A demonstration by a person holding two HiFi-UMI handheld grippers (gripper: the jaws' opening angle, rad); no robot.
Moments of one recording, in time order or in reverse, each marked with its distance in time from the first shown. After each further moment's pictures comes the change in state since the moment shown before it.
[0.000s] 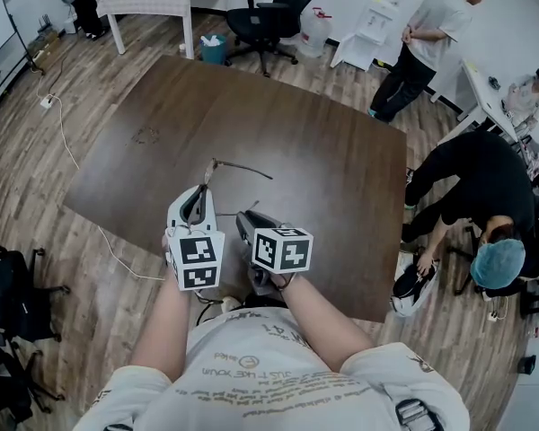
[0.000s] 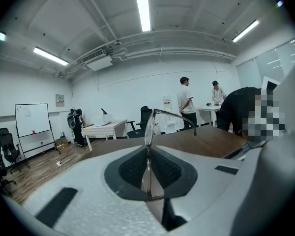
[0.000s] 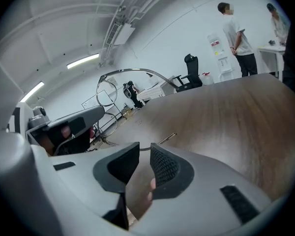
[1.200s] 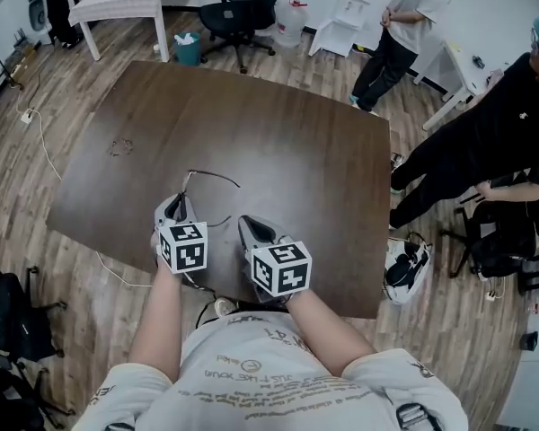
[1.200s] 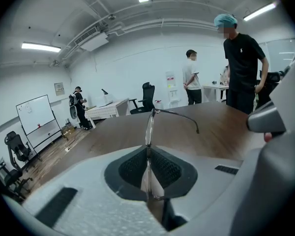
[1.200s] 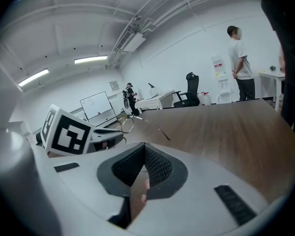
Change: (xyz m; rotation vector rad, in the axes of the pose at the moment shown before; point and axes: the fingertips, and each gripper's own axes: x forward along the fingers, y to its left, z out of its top) left arm 0.074 -0.003 -0.076 0.001 0.293 0.038; right arm -0.038 -0.035 0.032 -0.161 -0.123 -0.069
